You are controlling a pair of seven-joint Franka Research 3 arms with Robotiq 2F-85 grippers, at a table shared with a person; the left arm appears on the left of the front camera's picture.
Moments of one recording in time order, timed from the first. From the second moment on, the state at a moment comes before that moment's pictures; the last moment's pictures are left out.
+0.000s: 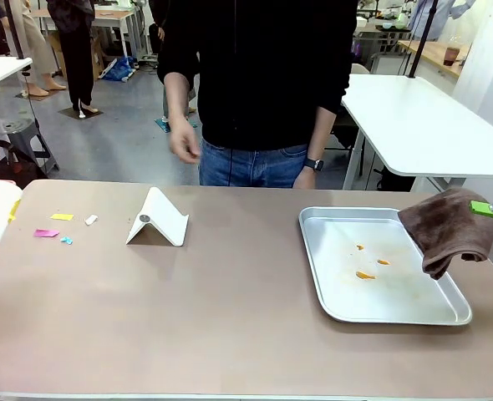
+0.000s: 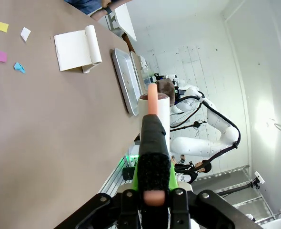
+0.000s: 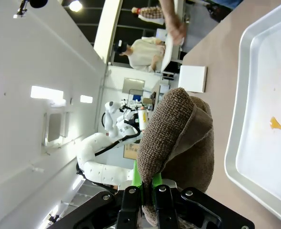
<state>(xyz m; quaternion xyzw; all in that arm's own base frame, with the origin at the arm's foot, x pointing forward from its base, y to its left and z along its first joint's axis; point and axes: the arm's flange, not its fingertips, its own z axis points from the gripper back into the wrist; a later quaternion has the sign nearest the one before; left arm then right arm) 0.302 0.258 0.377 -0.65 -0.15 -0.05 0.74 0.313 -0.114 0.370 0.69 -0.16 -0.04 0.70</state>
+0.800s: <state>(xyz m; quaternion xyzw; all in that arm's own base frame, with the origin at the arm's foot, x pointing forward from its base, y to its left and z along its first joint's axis) 0.302 0.258 0.377 -0.65 -0.15 -0.05 0.74 0.313 -0.114 0.370 0.69 -0.16 -0.04 0.70</state>
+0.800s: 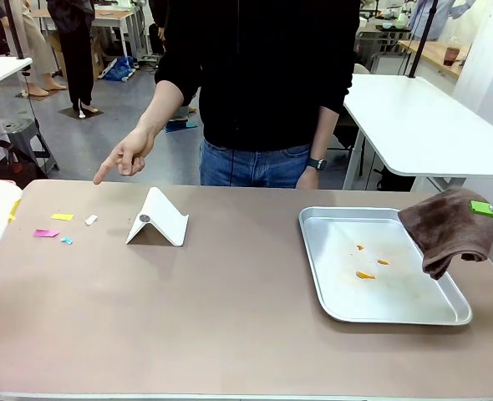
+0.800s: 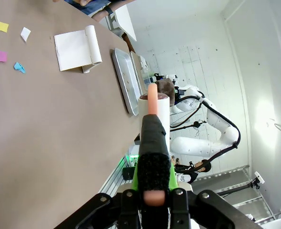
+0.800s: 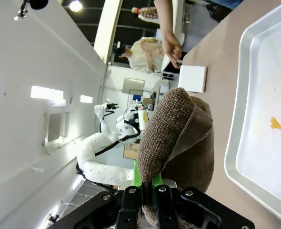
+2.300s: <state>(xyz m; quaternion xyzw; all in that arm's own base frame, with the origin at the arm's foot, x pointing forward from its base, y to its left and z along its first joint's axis) 0.439 0.325 0.389 -0.47 -0.14 0.12 0.86 0.313 -0.114 0.369 0.69 -0.16 -0.04 0.70</state>
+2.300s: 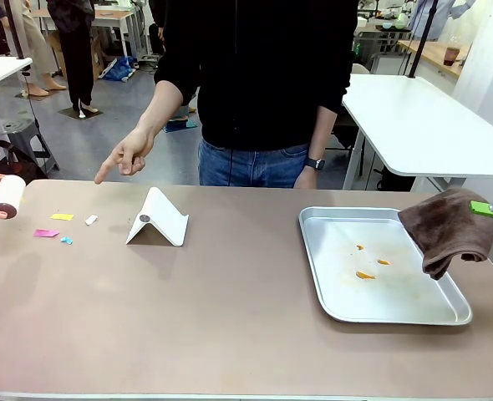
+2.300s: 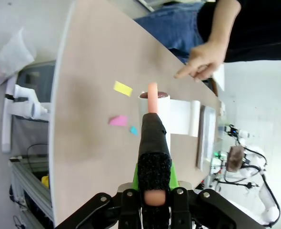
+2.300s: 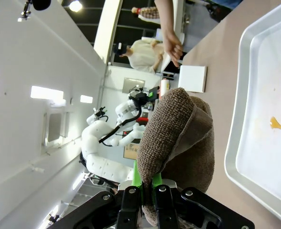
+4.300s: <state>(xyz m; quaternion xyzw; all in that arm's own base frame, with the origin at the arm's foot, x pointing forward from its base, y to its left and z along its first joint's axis) 0.495 0.289 0.330 -0.42 -0.09 0.12 0.89 0.313 -0.114 0.369 0.69 -0.16 -0.04 0.70</state>
